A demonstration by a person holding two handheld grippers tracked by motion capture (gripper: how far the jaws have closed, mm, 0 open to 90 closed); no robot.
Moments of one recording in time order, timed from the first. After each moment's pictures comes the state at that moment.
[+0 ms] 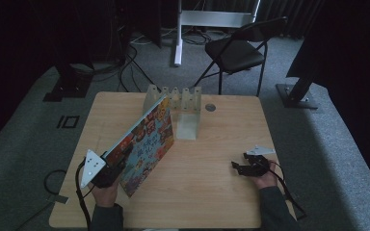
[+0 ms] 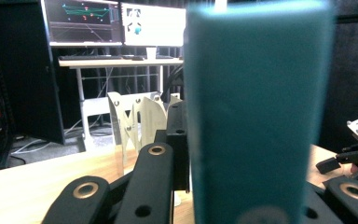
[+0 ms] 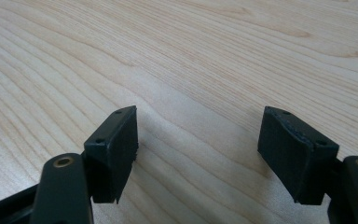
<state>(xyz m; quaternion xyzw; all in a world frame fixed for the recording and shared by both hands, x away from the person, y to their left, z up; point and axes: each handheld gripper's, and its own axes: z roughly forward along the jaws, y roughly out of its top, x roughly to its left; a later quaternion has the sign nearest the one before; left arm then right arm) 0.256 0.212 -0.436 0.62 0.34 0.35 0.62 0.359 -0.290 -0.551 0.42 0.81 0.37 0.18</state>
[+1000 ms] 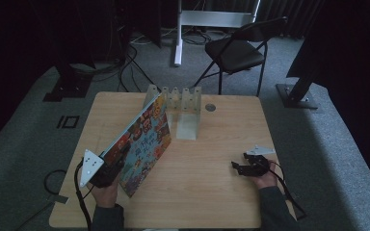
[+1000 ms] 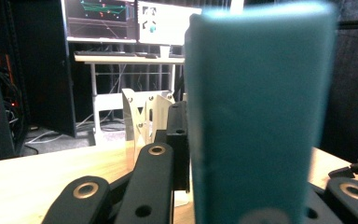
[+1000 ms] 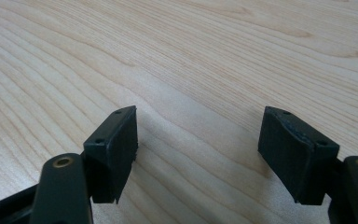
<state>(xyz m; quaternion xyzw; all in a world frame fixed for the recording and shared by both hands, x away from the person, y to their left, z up) 0.255 0.213 -0.435 0.60 0.37 0.36 0.61 0.360 -0.290 -0.551 0.42 0.81 0.37 0.18</state>
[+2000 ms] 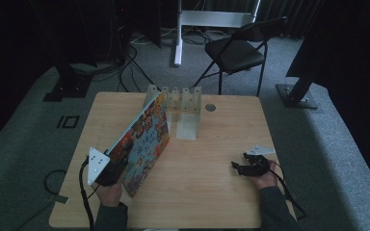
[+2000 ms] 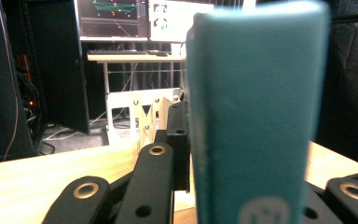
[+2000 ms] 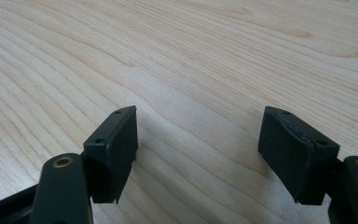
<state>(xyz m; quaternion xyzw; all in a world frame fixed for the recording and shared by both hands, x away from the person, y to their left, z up) 0.254 0.196 -0.423 0.60 0.38 0.38 0.59 0.360 -0.290 -0.551 0.42 0.81 0.37 0.18</state>
